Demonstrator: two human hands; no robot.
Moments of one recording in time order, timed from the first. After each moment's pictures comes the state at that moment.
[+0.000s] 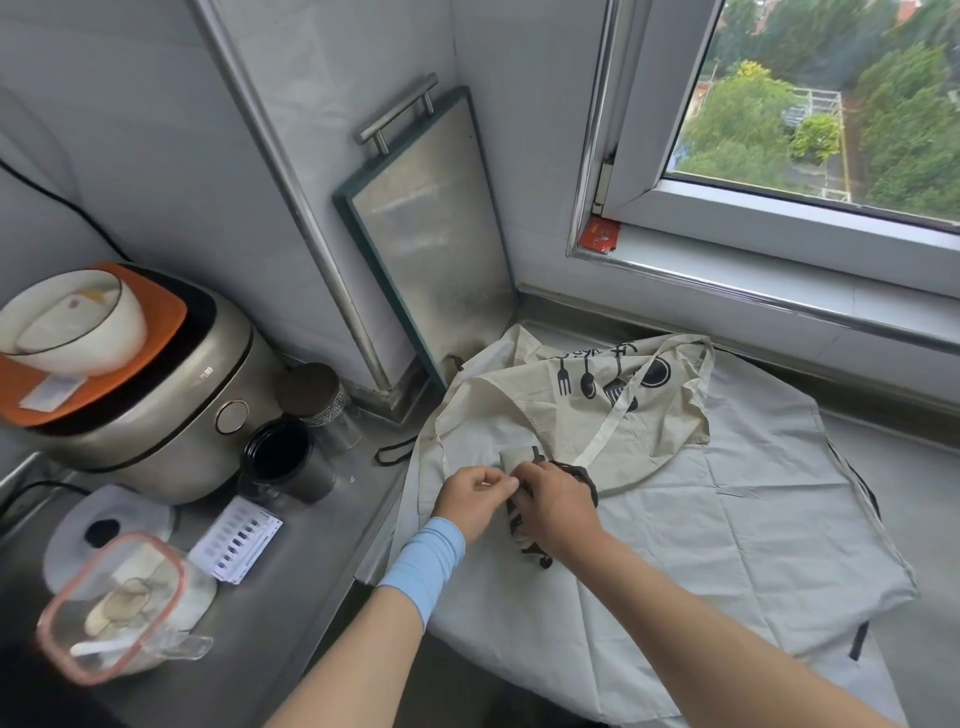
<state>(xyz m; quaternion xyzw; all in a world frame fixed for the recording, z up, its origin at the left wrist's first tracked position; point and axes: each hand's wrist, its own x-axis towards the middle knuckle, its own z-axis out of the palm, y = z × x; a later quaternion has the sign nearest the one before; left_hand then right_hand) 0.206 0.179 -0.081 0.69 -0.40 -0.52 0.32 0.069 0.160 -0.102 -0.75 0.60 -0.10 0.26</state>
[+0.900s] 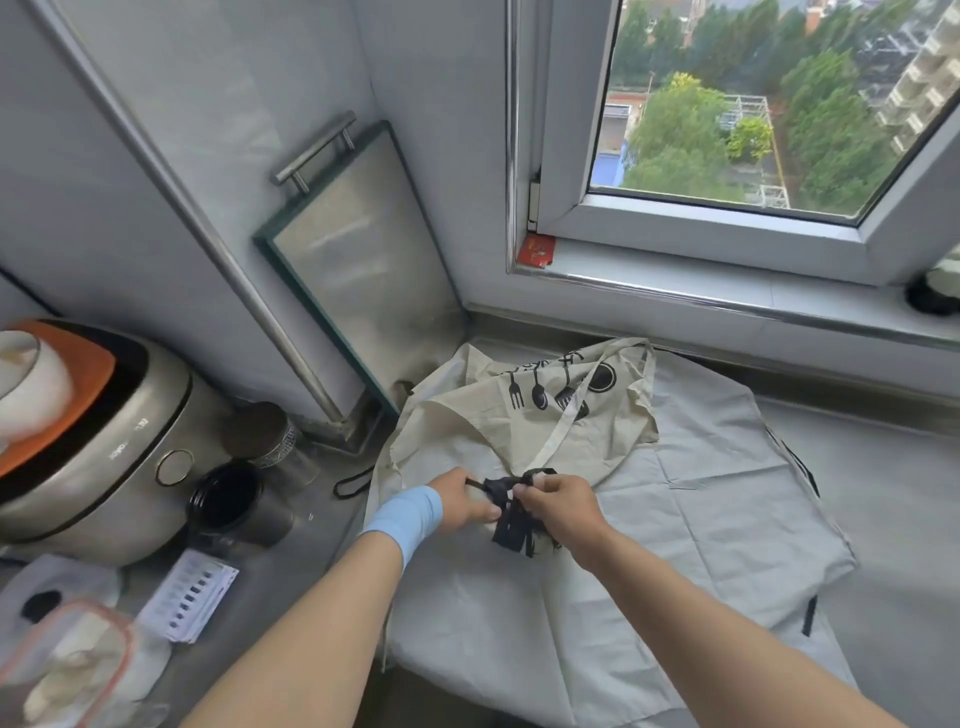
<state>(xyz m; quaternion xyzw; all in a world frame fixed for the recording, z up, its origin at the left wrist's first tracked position) 0.190 0.125 -0.081 0.69 -0.57 -0.45 -0.07 0.011 0.156 -0.097 -0.40 0.65 -0.29 0.59</state>
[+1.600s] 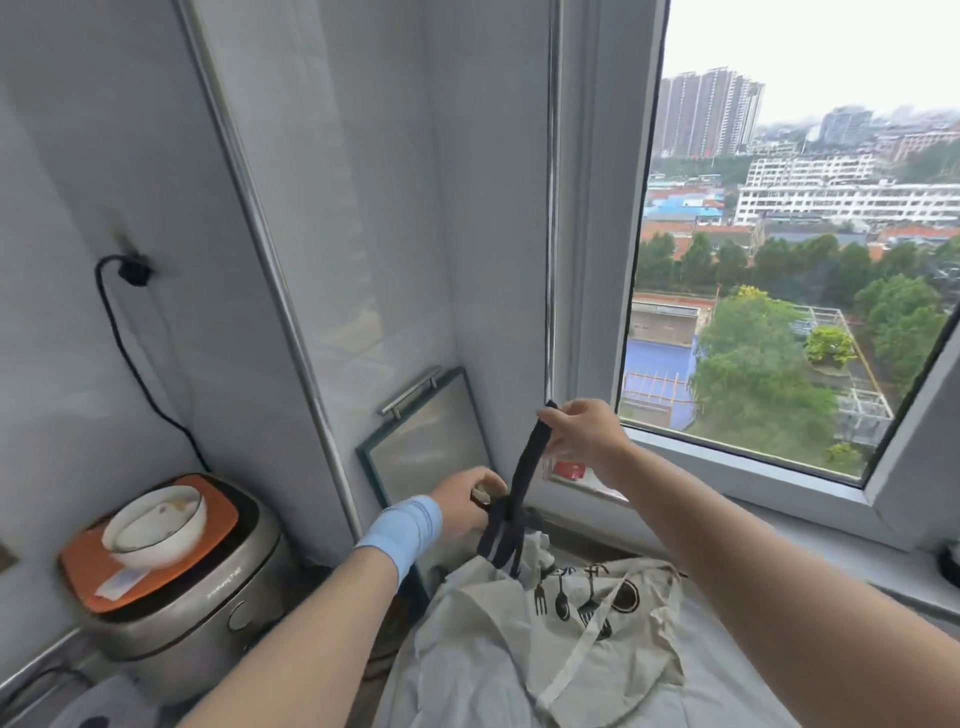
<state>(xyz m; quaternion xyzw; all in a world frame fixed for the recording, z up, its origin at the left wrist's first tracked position) 0.188 0.053 0.167 0.65 -0.64 -0.35 0.20 0.002 -0.014 0.222 -0.57 0.54 -0.38 0.48</state>
